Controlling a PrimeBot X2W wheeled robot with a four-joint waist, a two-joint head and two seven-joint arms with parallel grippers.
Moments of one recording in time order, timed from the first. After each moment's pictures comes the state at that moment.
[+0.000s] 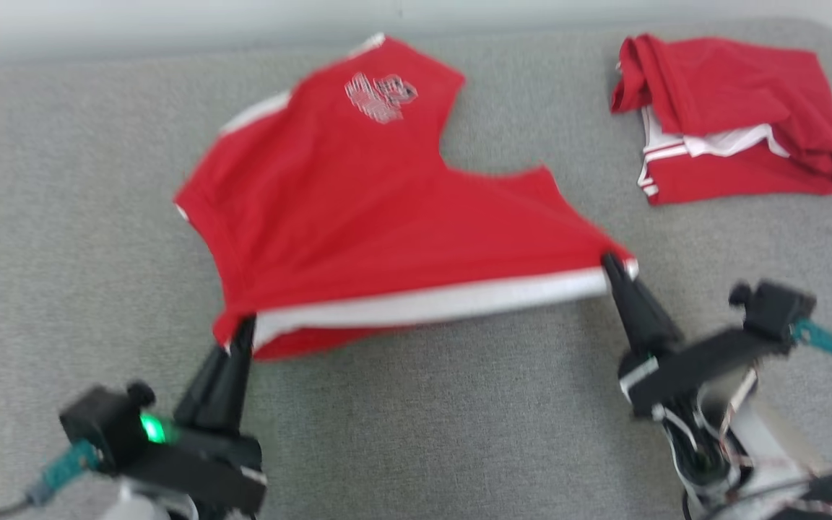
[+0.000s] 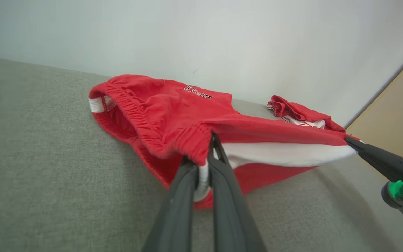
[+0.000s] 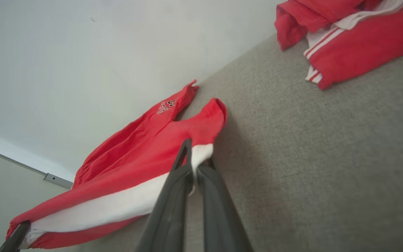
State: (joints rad) left arm -0.36 0.39 -0.49 -0.03 -0.69 0.09 -0.26; right arm -0.46 -0.35 0.57 0.23 1.03 0.13 -0.13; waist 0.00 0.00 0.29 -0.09
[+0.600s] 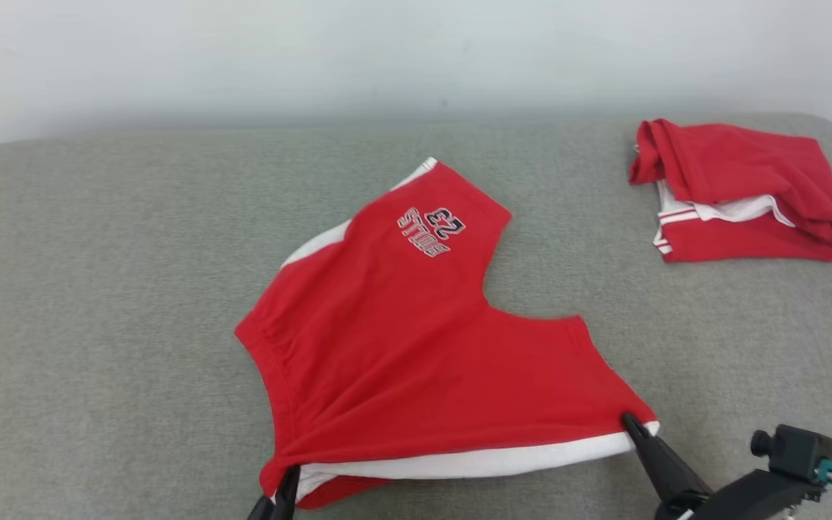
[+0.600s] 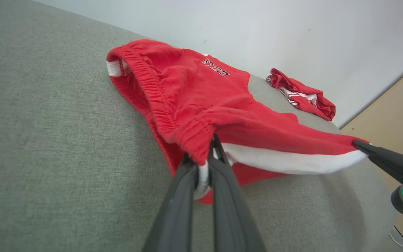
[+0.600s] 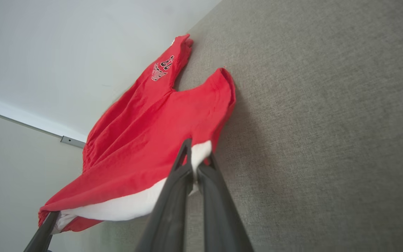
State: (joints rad) left arm -0.02 0.27 -0.46 -0.04 -0.60 0.05 -0.26; right arm 0.01 -0.29 0.34 -0.05 0.93 0.13 0.15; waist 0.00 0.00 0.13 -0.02
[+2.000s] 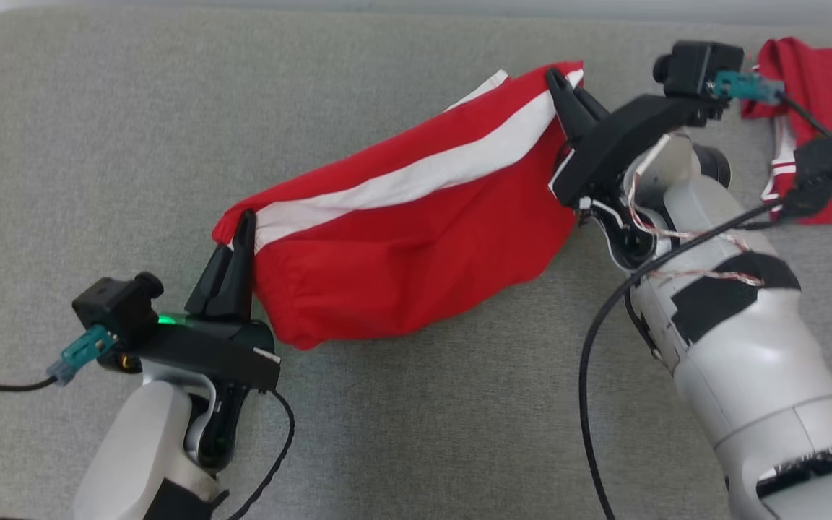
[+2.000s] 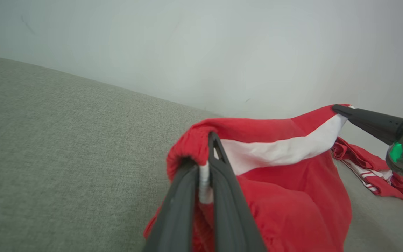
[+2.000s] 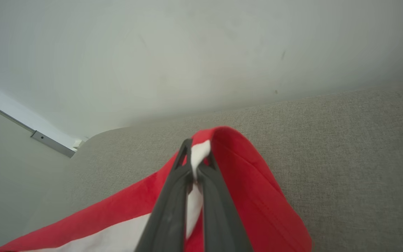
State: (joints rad) left arm -0.61 0.11 -0.24 0.38 -0.52 -0.12 -0.26; right arm -1.05 -0.11 0.42 0.79 0.65 0.13 0.07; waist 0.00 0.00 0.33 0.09
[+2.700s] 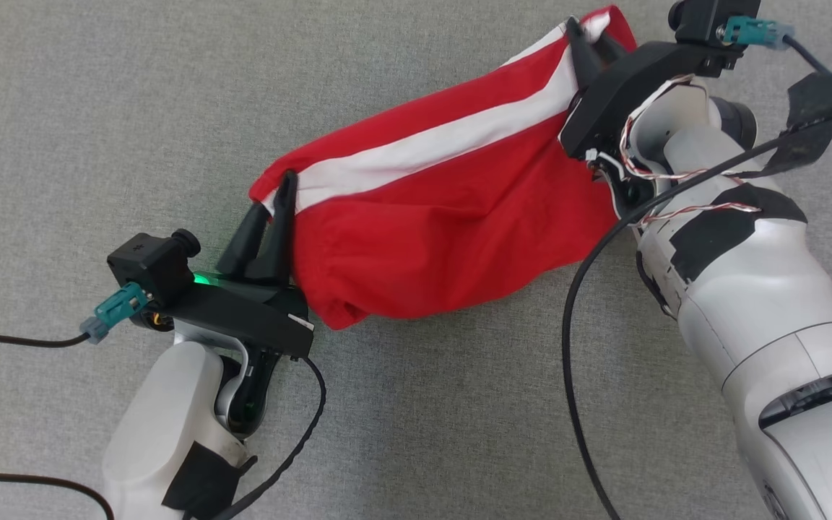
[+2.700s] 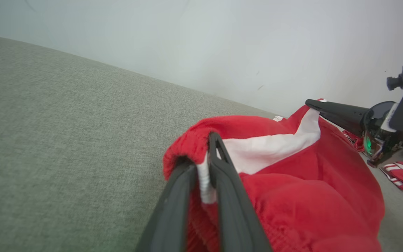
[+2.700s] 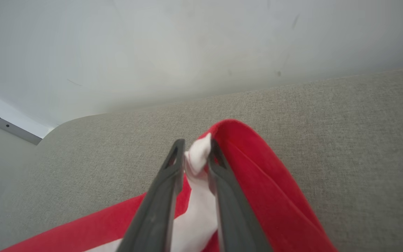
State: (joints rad) left arm -0.71 0.06 -0.28 0.42 -0.50 -0.13 -0.26; right arm -1.30 -0.08 0.48 1.17 0.64 0.13 -0.09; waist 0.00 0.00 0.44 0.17
